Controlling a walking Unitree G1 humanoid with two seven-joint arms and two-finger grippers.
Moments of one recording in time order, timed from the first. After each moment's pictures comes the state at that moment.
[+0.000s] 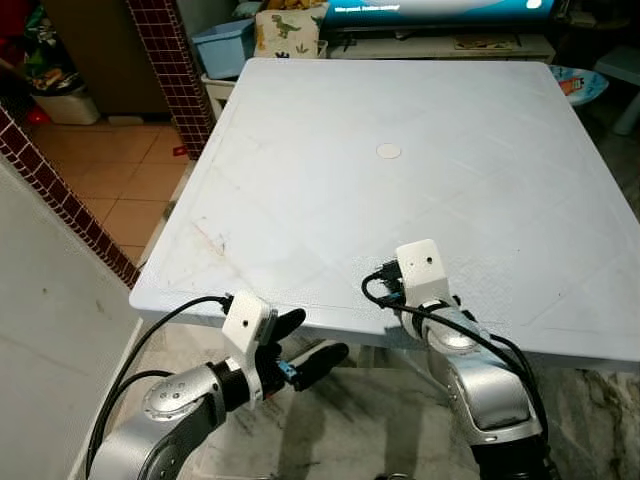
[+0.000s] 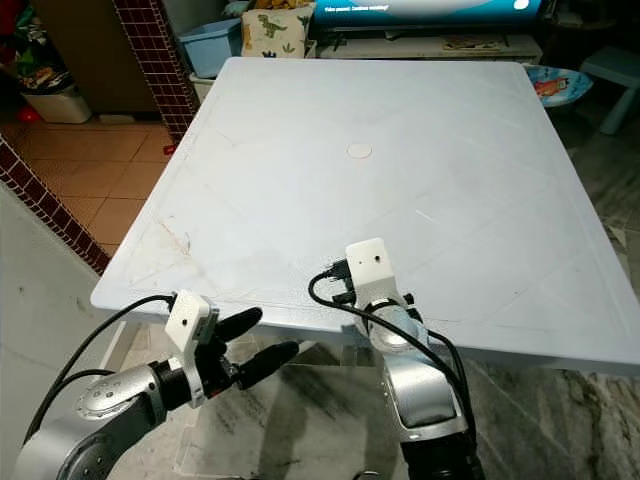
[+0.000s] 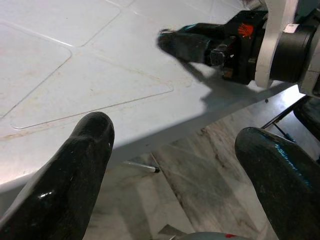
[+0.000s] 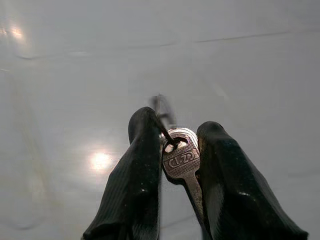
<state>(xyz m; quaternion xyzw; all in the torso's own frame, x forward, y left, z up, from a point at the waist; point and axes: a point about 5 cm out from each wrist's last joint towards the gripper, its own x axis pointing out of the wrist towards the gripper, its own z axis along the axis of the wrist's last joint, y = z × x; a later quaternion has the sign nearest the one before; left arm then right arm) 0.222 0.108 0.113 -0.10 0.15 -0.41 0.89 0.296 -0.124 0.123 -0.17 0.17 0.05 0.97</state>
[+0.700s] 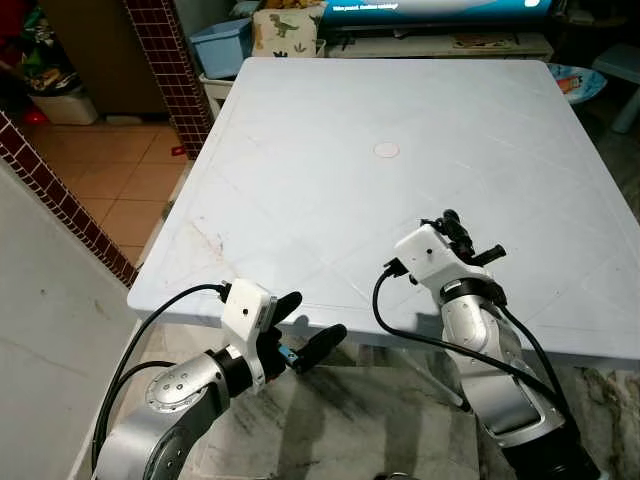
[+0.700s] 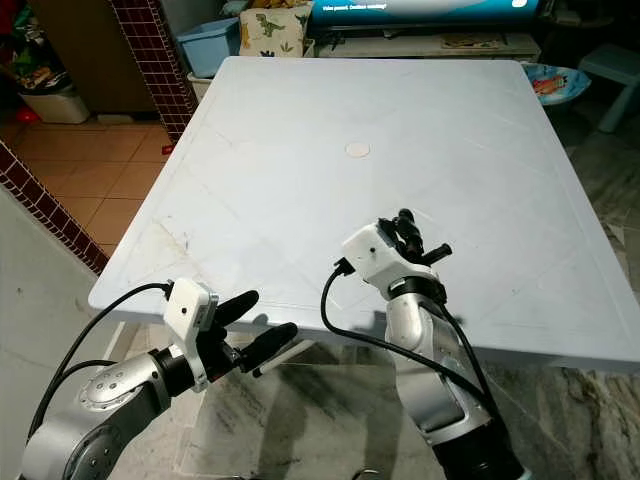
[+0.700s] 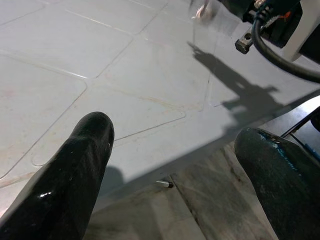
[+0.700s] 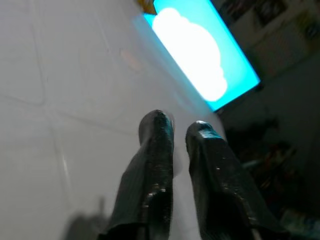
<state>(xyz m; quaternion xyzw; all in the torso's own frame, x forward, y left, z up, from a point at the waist) 0.232 0.106 0.120 -0.08 0.12 -0.39 0.91 0.302 -0.132 0.157 -0.46 -0.06 -0.01 0.89</state>
